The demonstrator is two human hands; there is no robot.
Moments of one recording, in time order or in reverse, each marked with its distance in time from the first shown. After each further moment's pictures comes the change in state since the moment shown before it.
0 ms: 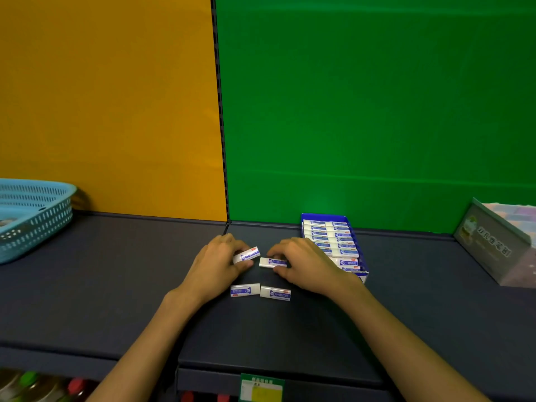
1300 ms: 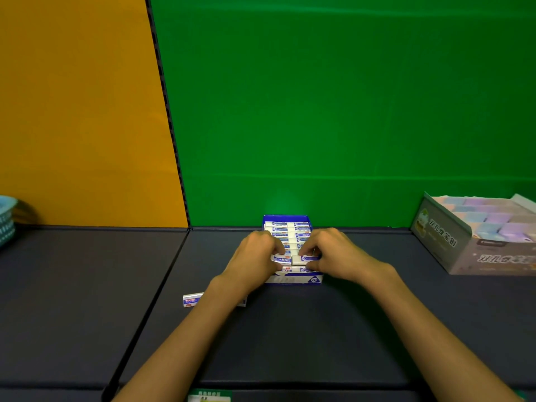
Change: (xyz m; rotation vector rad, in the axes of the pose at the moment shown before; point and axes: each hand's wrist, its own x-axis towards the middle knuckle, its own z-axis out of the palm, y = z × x) left_hand 0.064 0.125 0.053 0.051 -0.135 0.127; right_hand -0.065 0.101 -0.057 -0.003 -0.045 0.225
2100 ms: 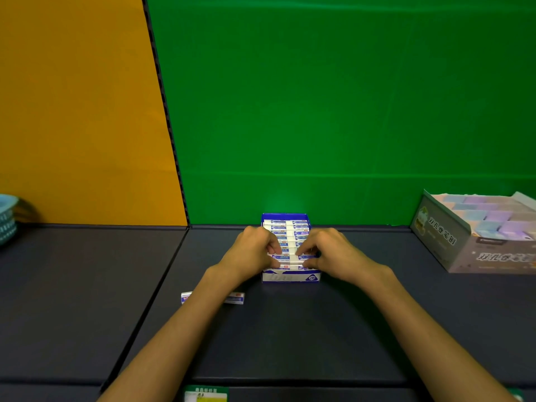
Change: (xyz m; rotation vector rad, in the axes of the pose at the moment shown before) left_hand 0.012 -0.008 -0.004 -0.120 -0.090 -0.025; right_hand -0.003 0.005 0.007 0.051 0.013 -0.015
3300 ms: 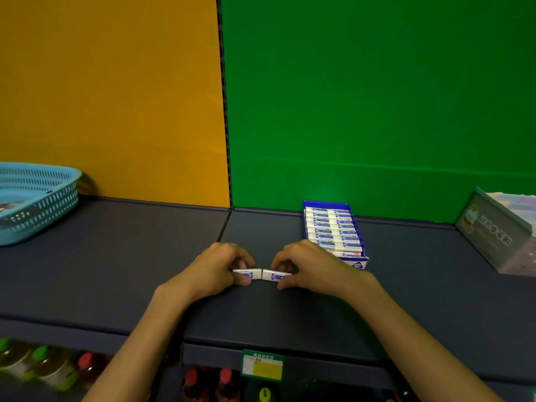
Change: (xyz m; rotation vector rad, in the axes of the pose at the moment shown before) left_hand -0.125 -0.096 -0.046 -0.061 -0.124 -0.167; right_hand 0.015 -0.123 0.044 0.043 -0.198 -0.267
